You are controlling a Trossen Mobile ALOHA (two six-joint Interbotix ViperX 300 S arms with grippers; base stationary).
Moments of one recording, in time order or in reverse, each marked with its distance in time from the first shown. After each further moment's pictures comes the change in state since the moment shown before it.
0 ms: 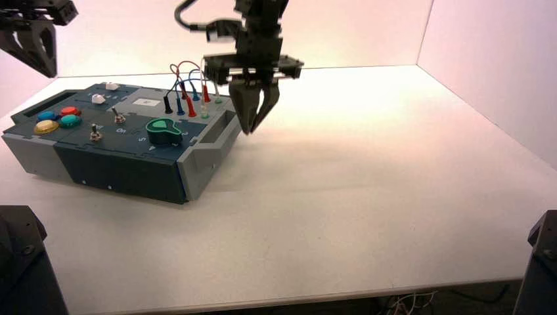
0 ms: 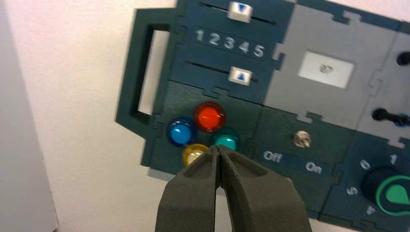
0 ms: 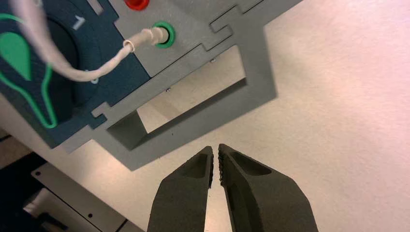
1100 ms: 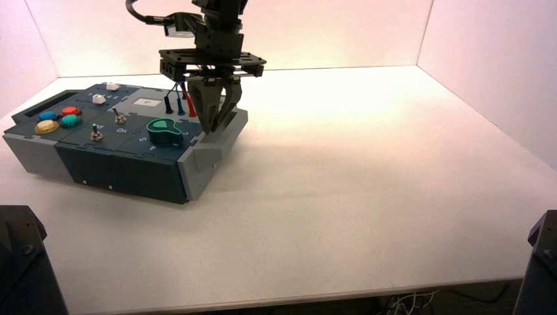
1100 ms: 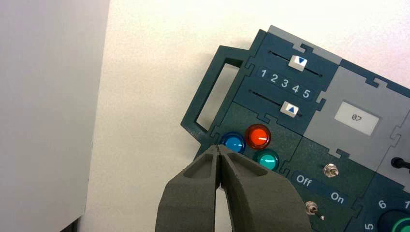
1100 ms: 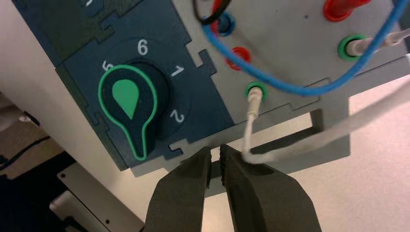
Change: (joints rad) left arm 0.147 -0.143 -0.005 0.020 -0.041 -0.055; right arm 0.074 0.051 -0.155 0.044 0.043 -0.012
